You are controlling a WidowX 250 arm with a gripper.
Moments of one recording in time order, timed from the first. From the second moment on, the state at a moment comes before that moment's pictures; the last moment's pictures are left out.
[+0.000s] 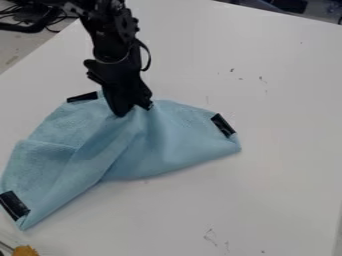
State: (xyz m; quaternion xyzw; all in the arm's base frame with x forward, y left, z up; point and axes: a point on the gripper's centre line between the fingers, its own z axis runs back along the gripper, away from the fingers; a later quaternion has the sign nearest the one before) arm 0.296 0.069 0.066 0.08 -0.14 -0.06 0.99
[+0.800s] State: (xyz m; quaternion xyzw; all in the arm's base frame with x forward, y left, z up) arm 0.185 -0.006 0.075 0.06 -0.11 0.05 0.99
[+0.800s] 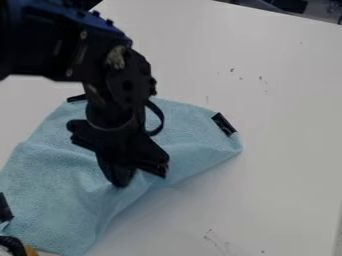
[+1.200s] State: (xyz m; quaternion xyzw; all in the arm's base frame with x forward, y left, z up) arm 0.169 -0.039 0.079 0.05 -0.12 0.07 0.99
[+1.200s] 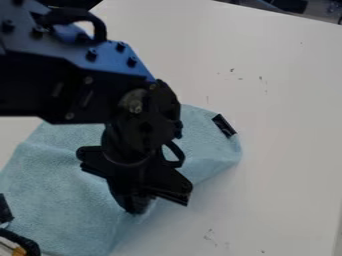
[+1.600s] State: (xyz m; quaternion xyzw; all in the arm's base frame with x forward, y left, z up) arm 0.168 -0.051 0.082 0.02 -0.09 0.09 0.99
